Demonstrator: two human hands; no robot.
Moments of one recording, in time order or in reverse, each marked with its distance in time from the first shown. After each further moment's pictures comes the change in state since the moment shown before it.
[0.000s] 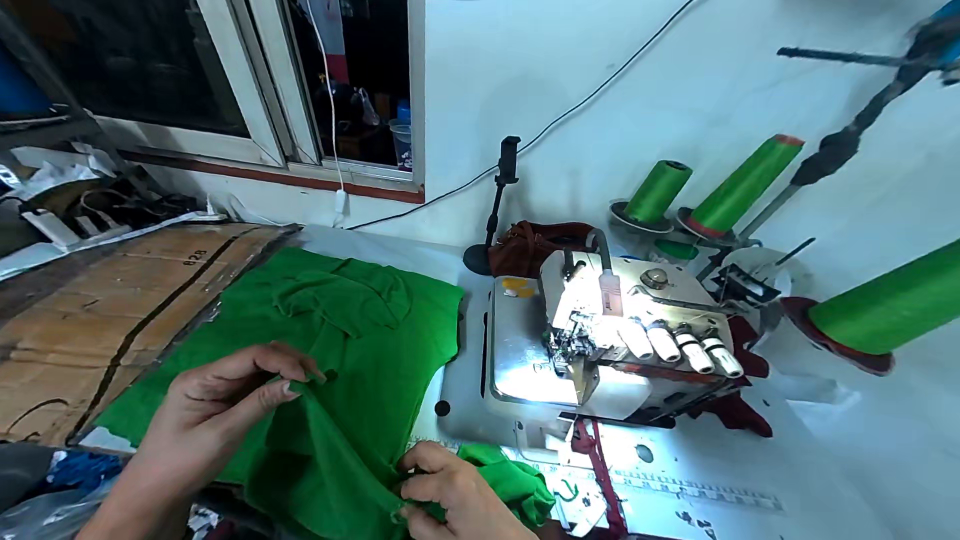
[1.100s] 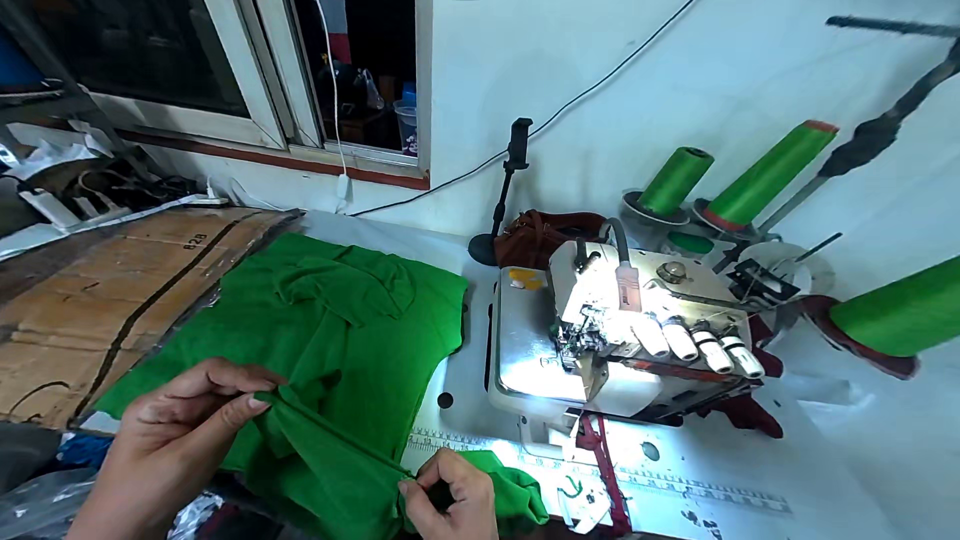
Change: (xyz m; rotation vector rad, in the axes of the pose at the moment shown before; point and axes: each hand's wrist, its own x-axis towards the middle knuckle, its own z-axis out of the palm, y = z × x) left_hand -0.035 -0.011 -0.011 -0.077 0.132 -0.064; right_hand -0.005 -0.023 0.039 0.086 0.522 0.392
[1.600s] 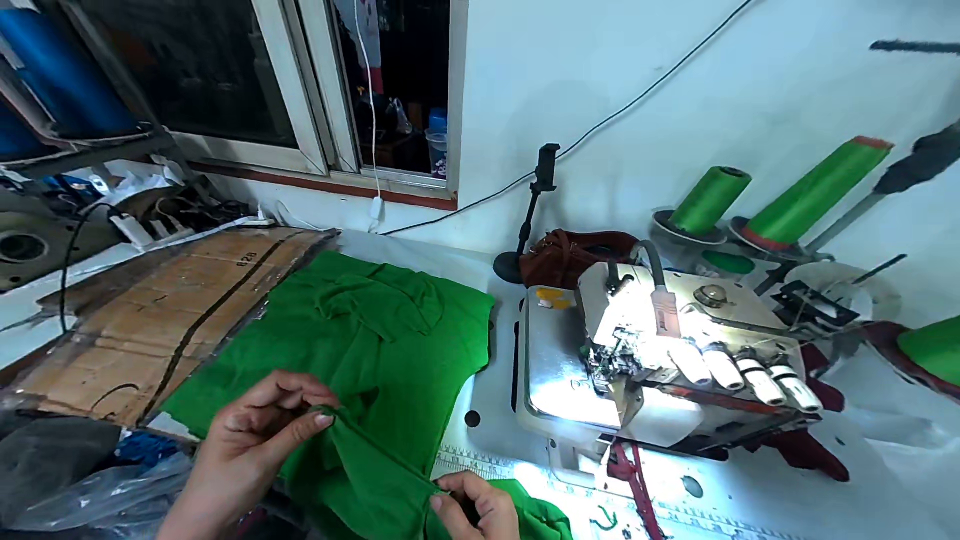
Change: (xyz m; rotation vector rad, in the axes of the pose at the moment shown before) left_hand -0.003 0.006 0.012 -0.016 0.034 -0.085; right_hand 0.000 0.000 -0.002 0.064 -0.122 0.281
